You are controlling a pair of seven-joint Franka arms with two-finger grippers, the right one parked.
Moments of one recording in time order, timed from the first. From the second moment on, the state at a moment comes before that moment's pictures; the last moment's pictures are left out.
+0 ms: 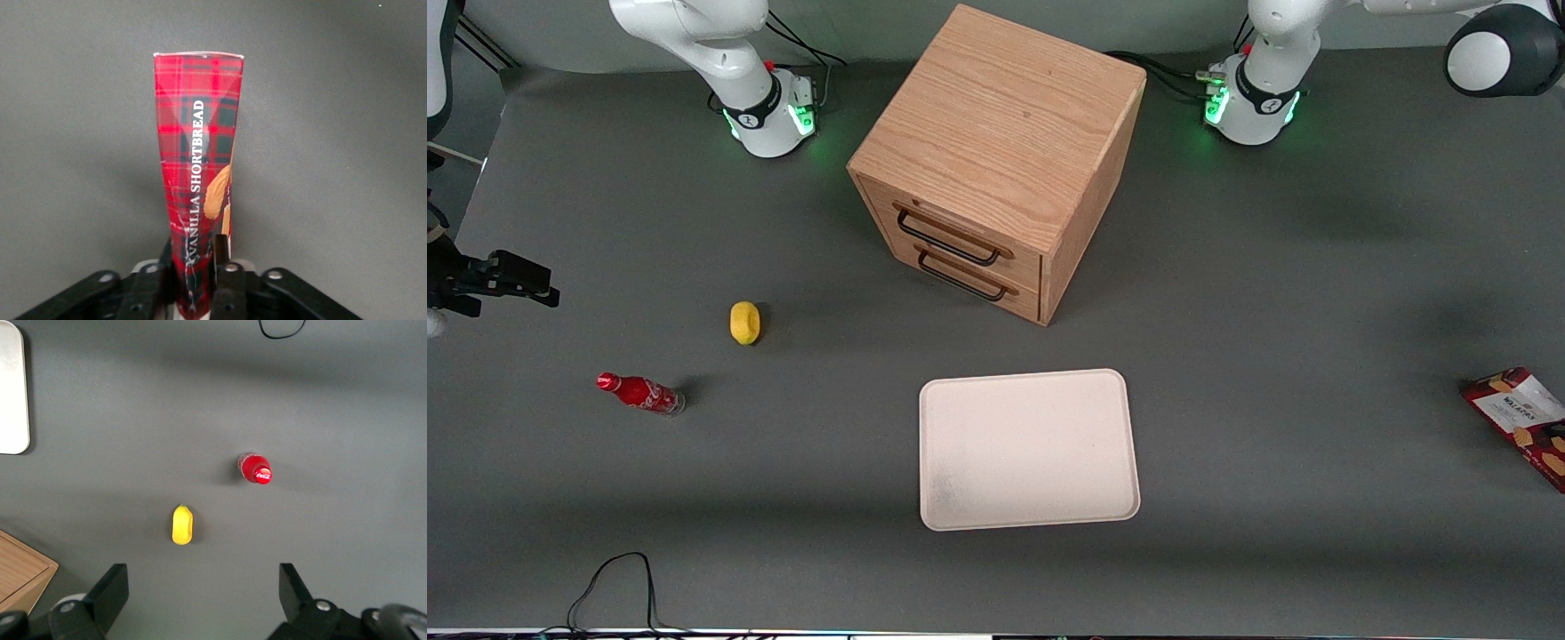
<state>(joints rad) 0.55 0.89 -0.06 -1.20 0.02 2.16 -0.11</state>
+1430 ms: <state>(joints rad) 0.56 0.69 -0.03 -0.79 0.02 1.54 -0.11</state>
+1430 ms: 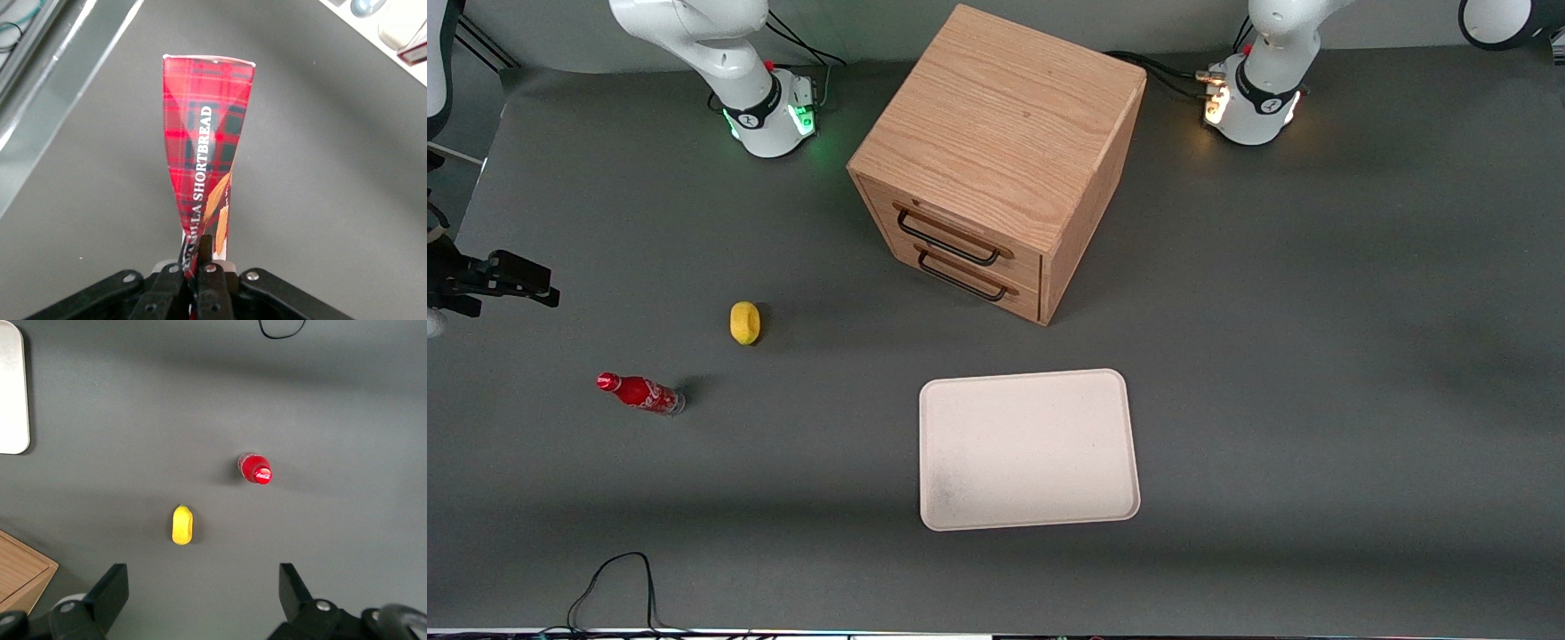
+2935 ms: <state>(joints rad) -0.28 0.64 -0.06 -0.82 0.03 1.43 -0.44</state>
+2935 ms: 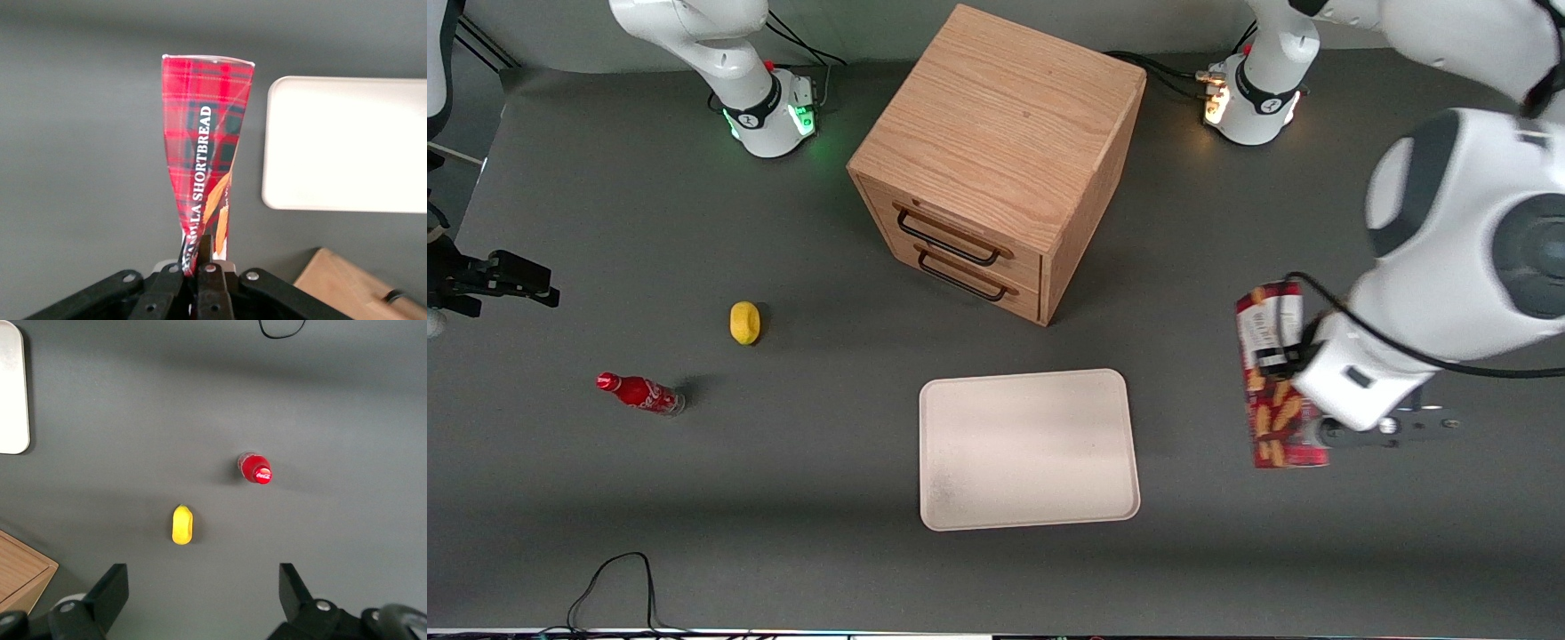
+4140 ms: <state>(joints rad) -0.44 0.75 -0.06 -1.18 0.06 1.98 -0.66</state>
